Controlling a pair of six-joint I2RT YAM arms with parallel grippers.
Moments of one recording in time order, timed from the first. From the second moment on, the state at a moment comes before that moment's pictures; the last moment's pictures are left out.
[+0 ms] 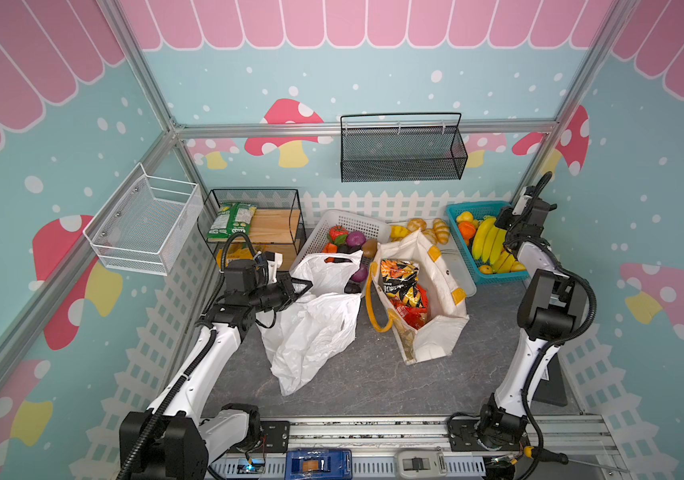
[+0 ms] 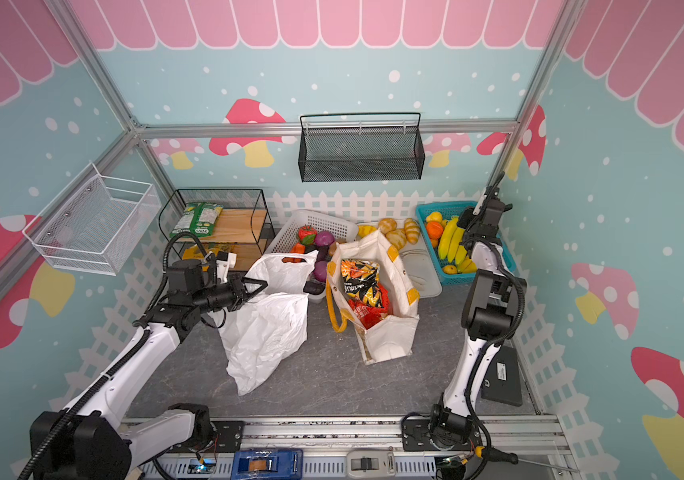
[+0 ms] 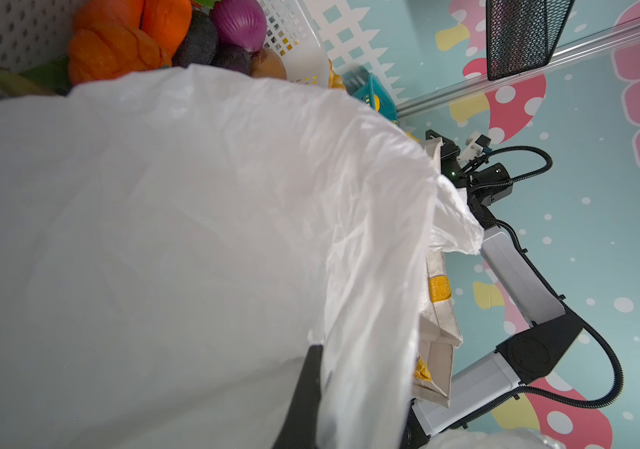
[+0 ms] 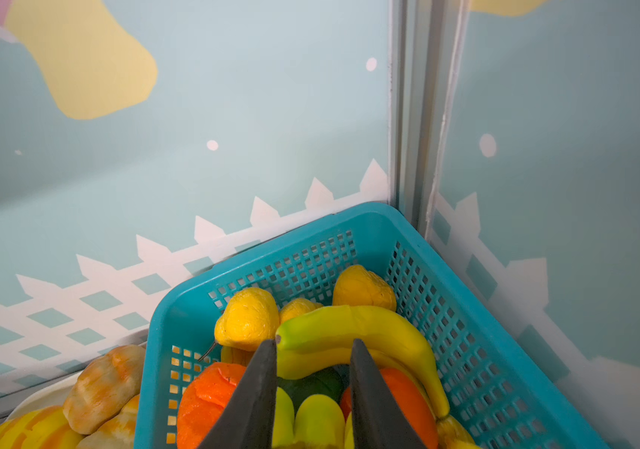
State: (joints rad) left arm -0.07 1.13 0.82 -0.23 0.78 -0.78; right arm -0.33 2.13 1.70 0.14 -0.15 0.20
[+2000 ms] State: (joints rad) left arm -0.07 1.13 0.81 -0.18 0.80 -0.82; right arm 0.51 1.44 1.35 0.41 -0.61 0.38
